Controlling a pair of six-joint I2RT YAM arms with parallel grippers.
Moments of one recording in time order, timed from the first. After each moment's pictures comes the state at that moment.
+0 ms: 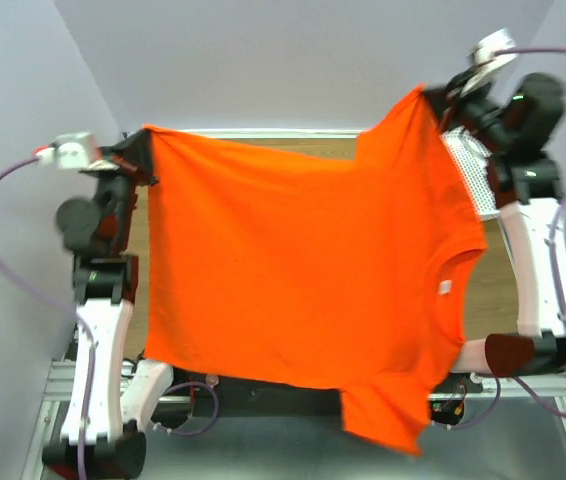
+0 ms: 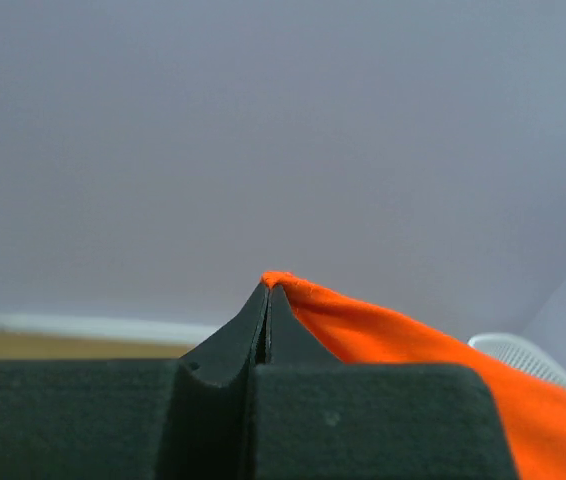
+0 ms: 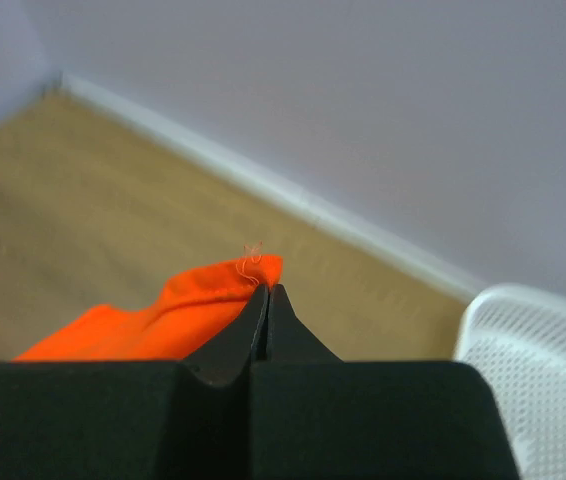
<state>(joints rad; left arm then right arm) 0.02 0.84 1.03 0.19 0.11 -0.38 0.06 1.35 1.72 -0.33 -0.46 -0.13</state>
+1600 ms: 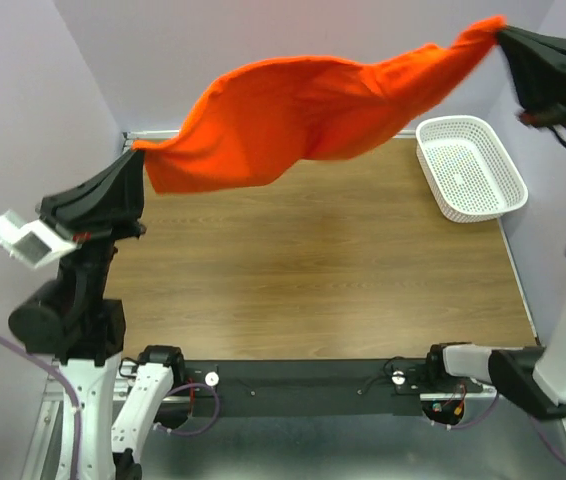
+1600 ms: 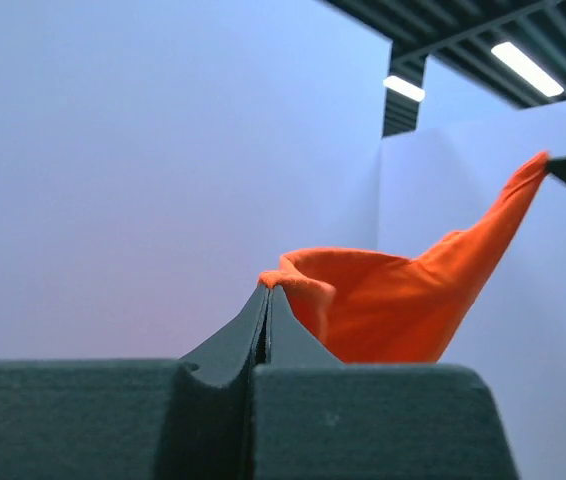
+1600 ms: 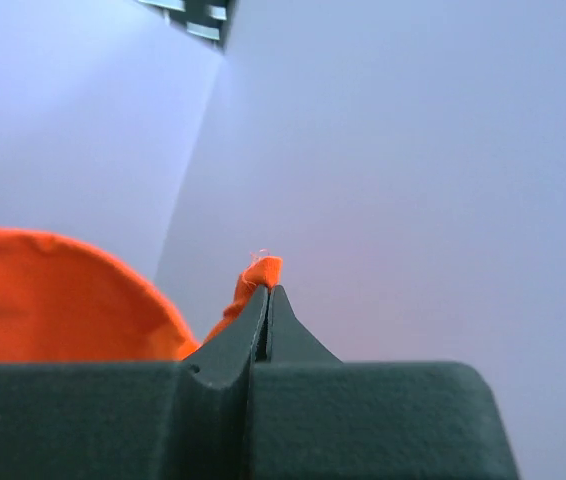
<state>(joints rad) -0.05 0.64 1.09 0.46 0.34 -0.52 0.08 1.33 2.22 -0.24 -0.67 0.06</state>
